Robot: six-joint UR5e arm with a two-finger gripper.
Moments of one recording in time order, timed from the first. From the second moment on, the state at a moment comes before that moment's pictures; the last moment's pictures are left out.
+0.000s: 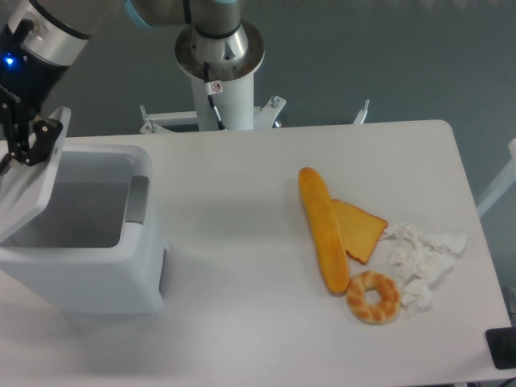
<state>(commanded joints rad) 2.13 -1.65 -1.55 -0.99 0.79 0.34</state>
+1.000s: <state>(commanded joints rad) 2.14 -1.64 -1.57 -1.00 0.87 0.40</state>
